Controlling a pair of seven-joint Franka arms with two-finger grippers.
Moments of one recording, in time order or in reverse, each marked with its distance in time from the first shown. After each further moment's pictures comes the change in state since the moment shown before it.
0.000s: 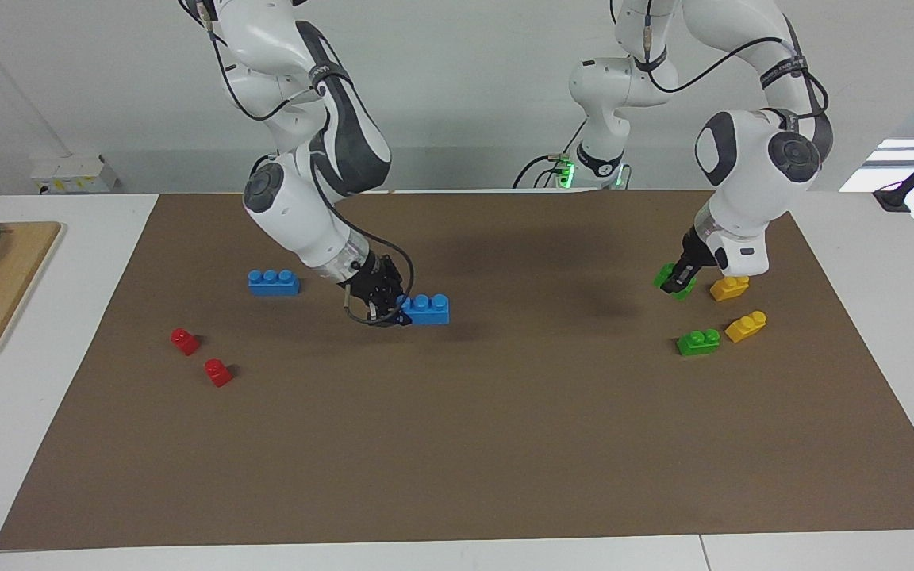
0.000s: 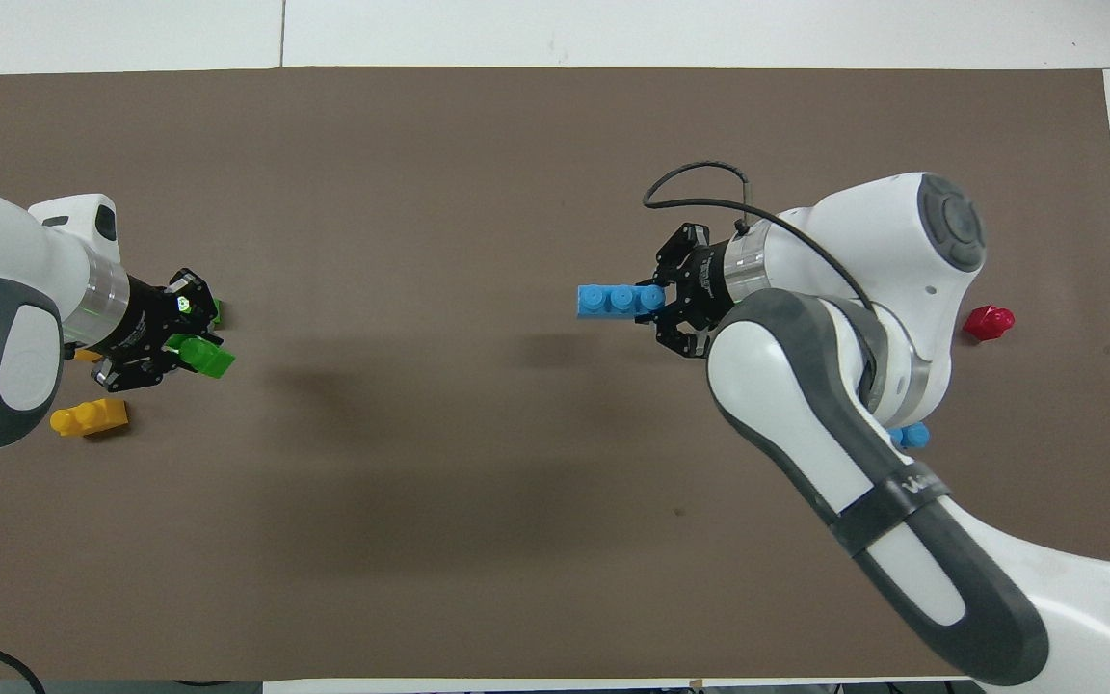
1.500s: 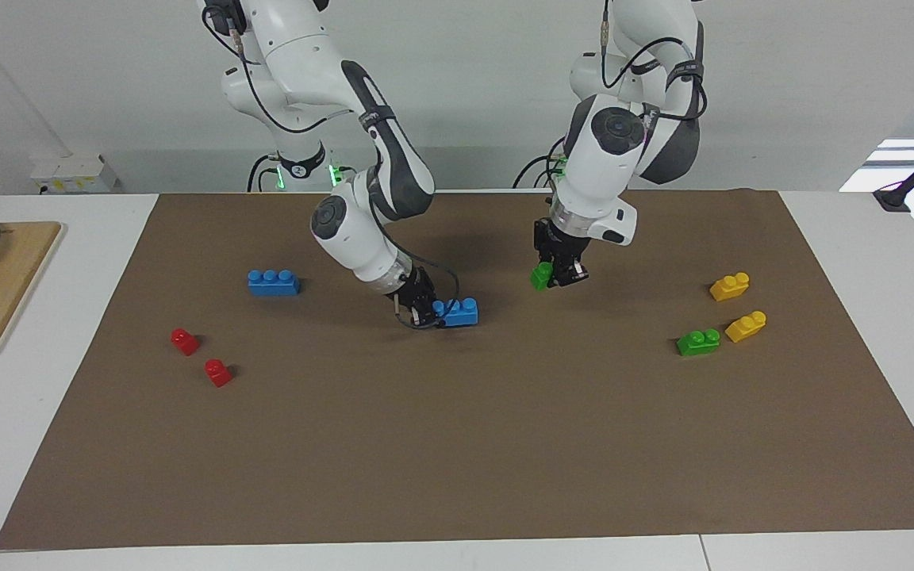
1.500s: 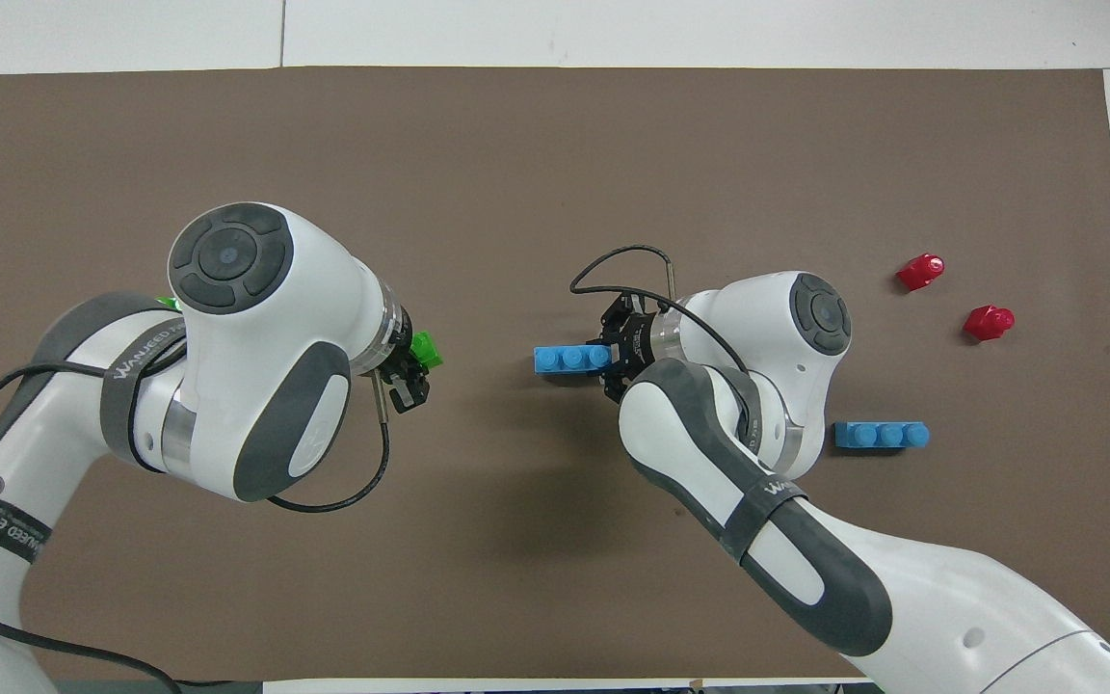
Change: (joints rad) left arm -0.399 0.035 -0.010 0.055 -0.008 0.081 -1.422; right arm 0.115 0.087 -0.008 -0.128 0.129 0.204 -0.100
